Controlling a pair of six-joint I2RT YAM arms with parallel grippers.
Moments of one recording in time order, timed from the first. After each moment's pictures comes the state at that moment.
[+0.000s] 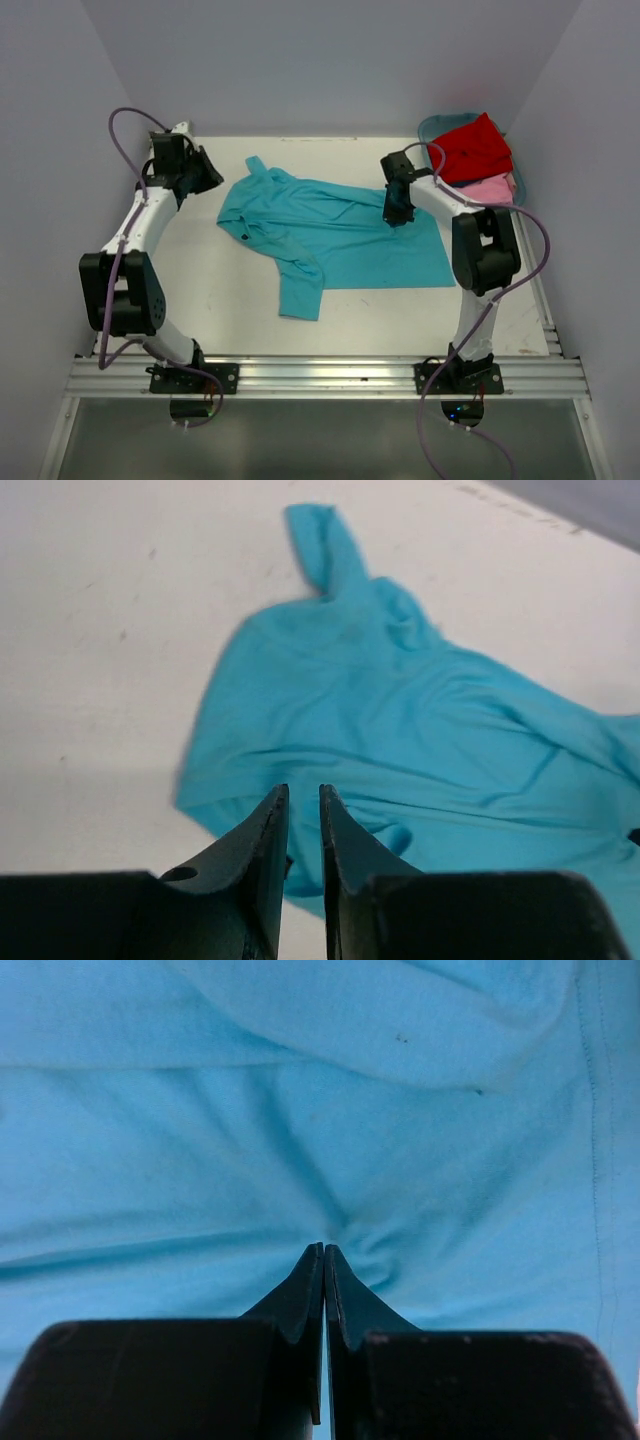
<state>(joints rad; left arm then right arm) 0.06 1.66 1.28 -0.36 0.16 -0.36 0.32 2.00 1.47 -0.68 0.22 0.49</state>
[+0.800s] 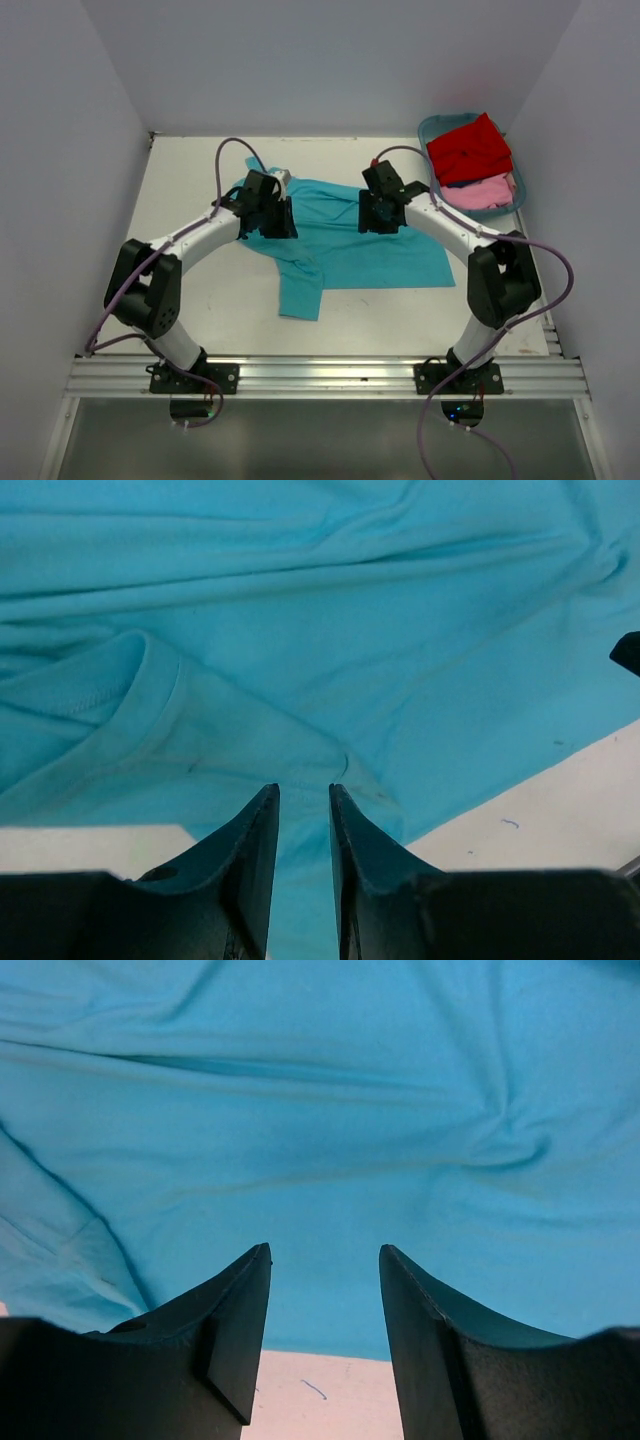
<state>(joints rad) -0.41 1.68 1.14 -0.37 0.24 -0.41 0.49 1.74 1.35 -0.65 0.14 0.48</state>
